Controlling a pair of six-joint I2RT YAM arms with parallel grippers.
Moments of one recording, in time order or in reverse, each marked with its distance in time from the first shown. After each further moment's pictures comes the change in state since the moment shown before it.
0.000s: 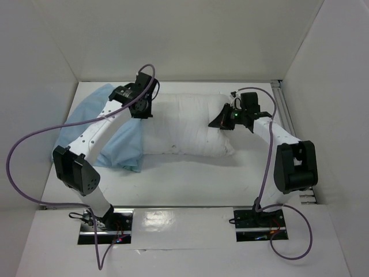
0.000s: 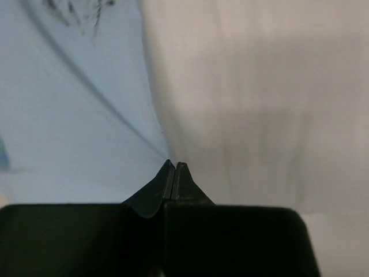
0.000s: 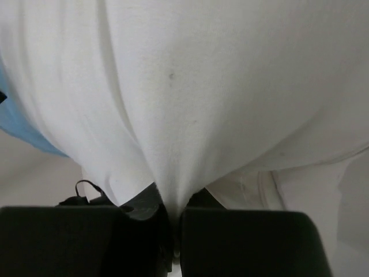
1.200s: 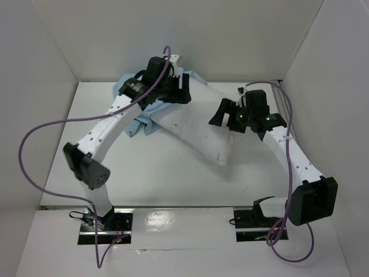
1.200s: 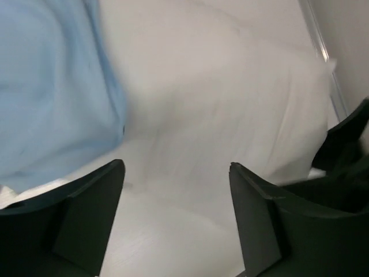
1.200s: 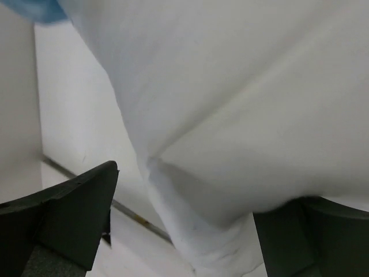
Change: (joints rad) left arm -0.132 0.218 0.433 0.217 0.467 0.003; right arm 0.090 -0.330 0.016 -0.281 0.269 -0.016
